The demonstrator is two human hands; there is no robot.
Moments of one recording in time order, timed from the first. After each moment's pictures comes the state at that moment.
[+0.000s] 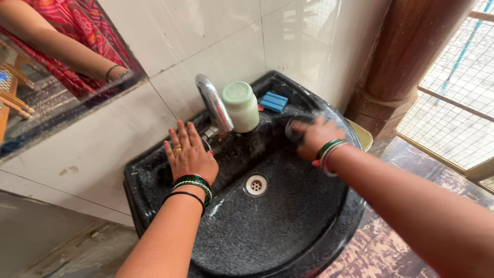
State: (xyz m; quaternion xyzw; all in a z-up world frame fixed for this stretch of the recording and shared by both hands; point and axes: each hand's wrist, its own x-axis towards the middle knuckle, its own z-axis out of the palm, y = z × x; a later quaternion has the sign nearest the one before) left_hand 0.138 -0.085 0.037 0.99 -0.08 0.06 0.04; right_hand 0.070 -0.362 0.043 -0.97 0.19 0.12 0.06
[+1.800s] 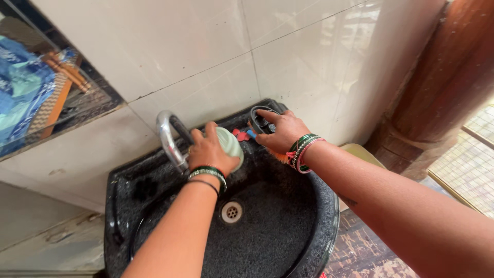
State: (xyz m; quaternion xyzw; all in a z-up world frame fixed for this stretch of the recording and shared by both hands) left_hand 0.161 -0.239 0.078 0.99 0.04 0.05 0.13; right_hand 0.166 -0.437 0.086 -0.95 0.01 0.03 0.32
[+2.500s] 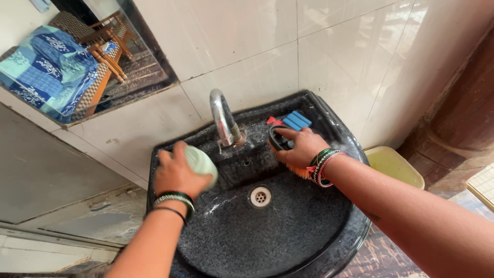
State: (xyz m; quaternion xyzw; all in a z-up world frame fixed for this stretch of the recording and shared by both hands) left_hand 0.073 -0.092 0.097 0.98 0.13 0.09 0.07; right_hand 0.122 -0.381 0.074 -0.96 -0.03 0.14 0.25
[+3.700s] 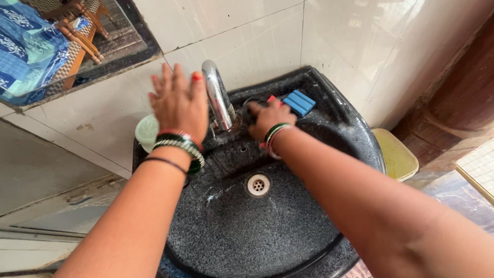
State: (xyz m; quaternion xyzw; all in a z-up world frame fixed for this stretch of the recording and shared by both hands) left_hand 0.175 -0.111 0.091 0.94 0.00 0.26 0.20; right_hand 0.175 -0.292 0.031 -0.98 0.00 0.11 0.14
